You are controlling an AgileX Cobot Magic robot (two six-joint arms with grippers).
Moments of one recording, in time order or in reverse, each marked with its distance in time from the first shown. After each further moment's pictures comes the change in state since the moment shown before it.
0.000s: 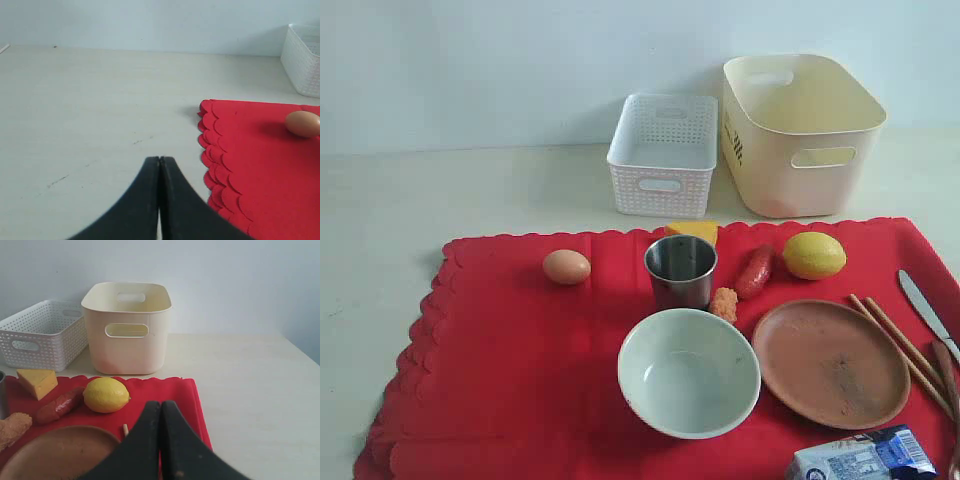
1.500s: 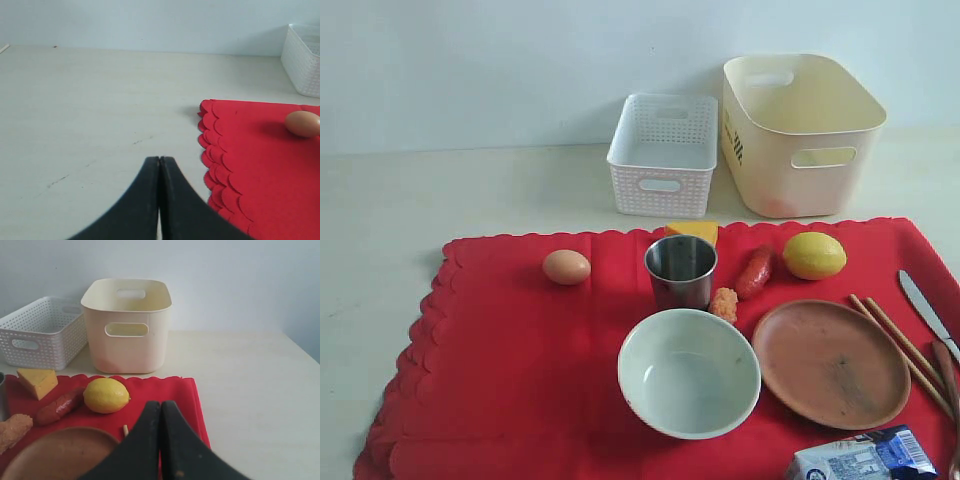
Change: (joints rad) left arm 0.000 0.000 0.000 0.000 0.000 0.000; right arm 0.000 0.084 -0.057 0.000 0.003 0.000
